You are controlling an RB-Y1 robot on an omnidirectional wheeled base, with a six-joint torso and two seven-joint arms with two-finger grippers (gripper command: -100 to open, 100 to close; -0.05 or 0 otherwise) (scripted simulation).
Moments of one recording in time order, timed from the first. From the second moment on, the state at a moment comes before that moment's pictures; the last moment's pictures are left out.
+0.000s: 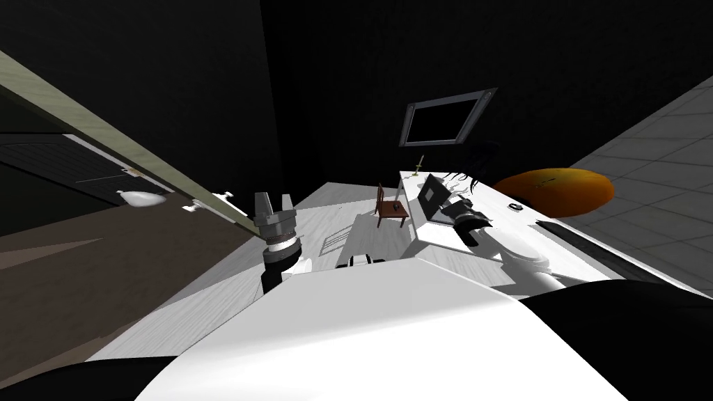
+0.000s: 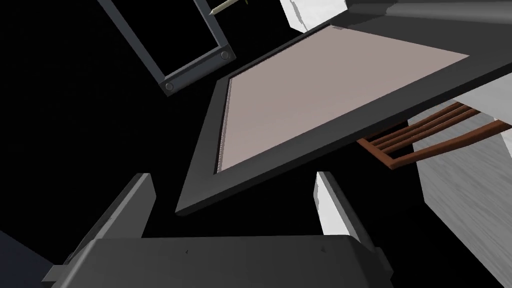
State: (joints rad) left arm 0.49 0.03 -0.07 -2.36 -0.07 -0.64 -0.05; right arm 0.40 -0.77 -0.31 -1.69 0.93 0.15 0.88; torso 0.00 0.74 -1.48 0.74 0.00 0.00
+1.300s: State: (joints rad) left arm 0.49 0.03 -0.07 -2.36 -0.07 -0.64 -0.05; right arm 0.29 -0.82 -0.39 -1.49 0.87 0.16 0.82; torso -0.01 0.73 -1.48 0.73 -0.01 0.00
